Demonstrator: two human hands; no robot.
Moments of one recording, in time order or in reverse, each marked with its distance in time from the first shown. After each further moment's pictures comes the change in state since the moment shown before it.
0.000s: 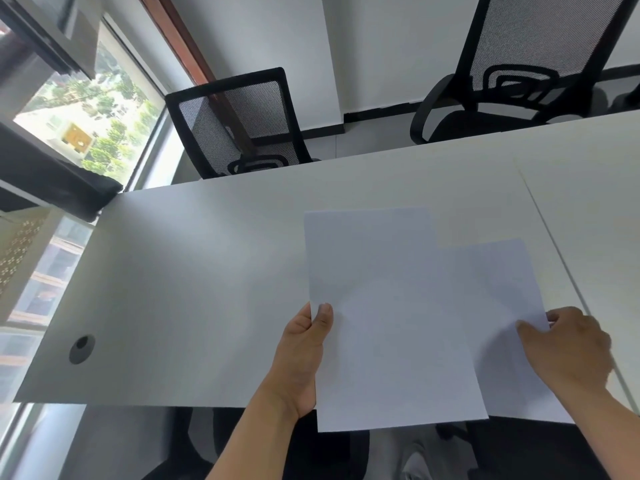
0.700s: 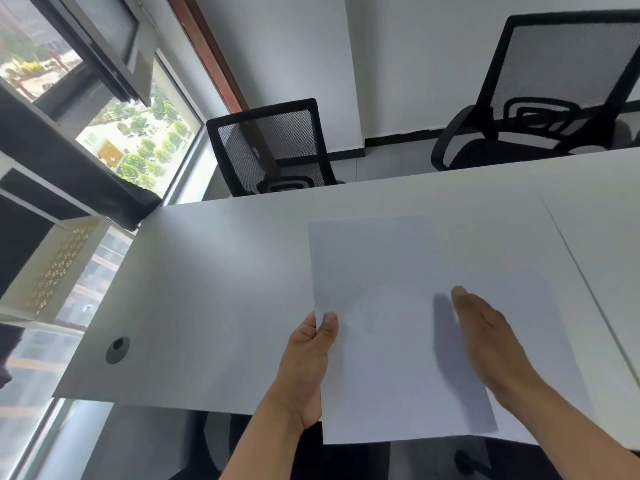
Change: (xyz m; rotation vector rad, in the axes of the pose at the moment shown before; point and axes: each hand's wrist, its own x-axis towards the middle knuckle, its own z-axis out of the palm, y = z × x) left_hand -0.026 0.025 -0.020 -0.023 0.014 0.068; right_hand -0.103 -0.120 -0.026 0.565 -0.498 -0.260
